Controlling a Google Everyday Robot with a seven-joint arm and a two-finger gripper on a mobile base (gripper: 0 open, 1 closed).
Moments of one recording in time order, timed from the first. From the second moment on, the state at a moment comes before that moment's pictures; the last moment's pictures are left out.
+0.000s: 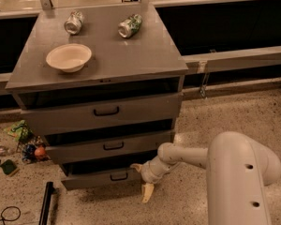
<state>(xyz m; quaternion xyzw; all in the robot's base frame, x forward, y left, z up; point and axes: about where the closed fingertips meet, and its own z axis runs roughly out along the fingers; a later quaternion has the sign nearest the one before) 0.531 0.022 0.283 -0.76 0.56 0.26 0.22</state>
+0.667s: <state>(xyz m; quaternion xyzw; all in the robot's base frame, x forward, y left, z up) 0.575 0.009 0.245 -0.75 0.58 0.22 0.24</state>
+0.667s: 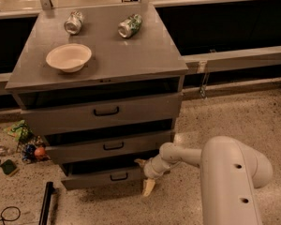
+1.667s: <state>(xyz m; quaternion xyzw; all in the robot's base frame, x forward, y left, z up) 0.628 -0.005 0.195 -0.76 0.57 0.22 0.21</state>
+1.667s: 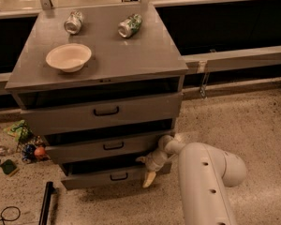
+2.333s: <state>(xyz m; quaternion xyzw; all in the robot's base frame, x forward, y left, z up) 0.632 -0.019 0.185 -0.75 0.58 0.23 0.21</state>
